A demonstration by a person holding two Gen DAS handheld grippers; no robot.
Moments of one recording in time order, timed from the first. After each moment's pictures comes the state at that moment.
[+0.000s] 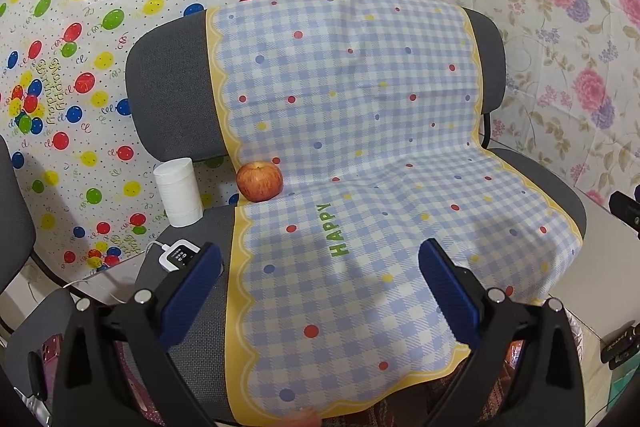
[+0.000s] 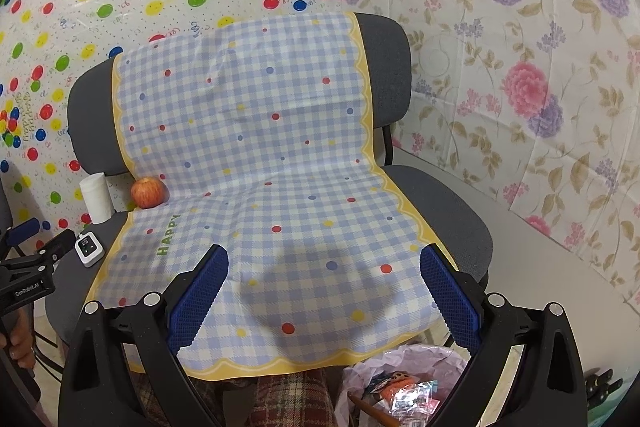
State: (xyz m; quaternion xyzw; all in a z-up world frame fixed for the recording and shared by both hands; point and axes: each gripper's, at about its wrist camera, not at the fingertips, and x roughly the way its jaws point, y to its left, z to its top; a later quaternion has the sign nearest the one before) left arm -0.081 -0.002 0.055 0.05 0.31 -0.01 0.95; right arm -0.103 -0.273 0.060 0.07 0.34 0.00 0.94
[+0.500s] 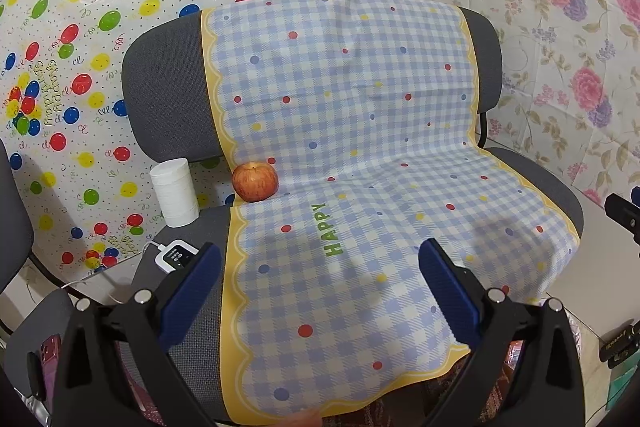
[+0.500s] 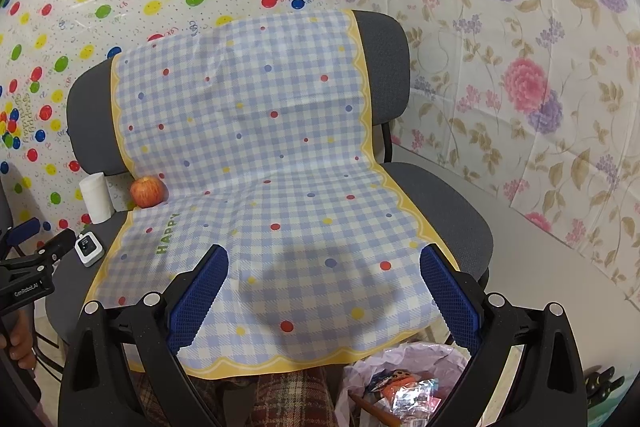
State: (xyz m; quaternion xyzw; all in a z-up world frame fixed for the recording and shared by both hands) left arm -0.082 -0.011 0.055 0.05 0.31 -0.01 0.95; right arm -0.105 -0.275 0.057 0.07 0.34 0.00 0.94
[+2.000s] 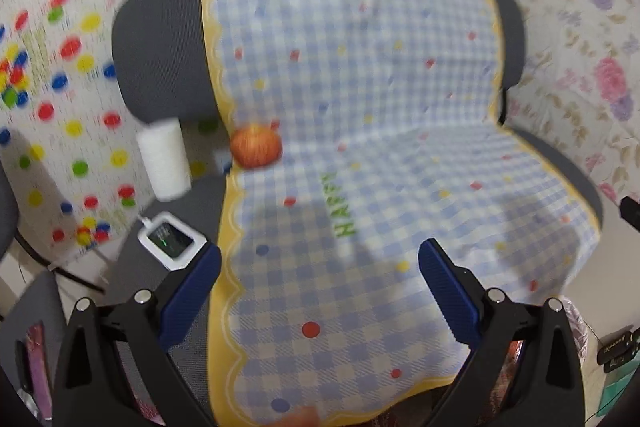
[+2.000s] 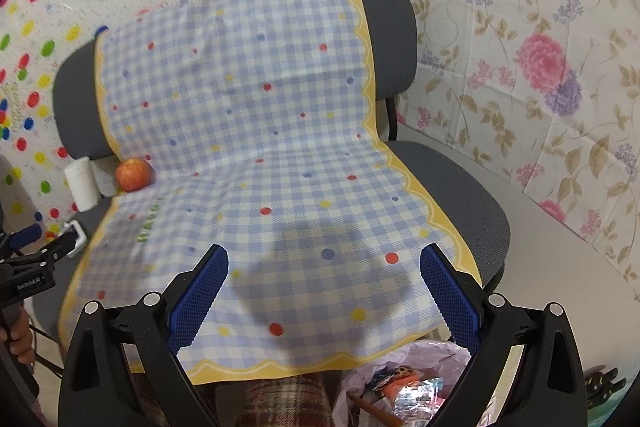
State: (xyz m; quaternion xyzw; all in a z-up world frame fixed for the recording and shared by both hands) left arm -0.036 0.007 0.007 0.03 0.38 0.01 0.92; right arm -0.064 -0.278 0.012 0.07 0.38 0.00 0.92
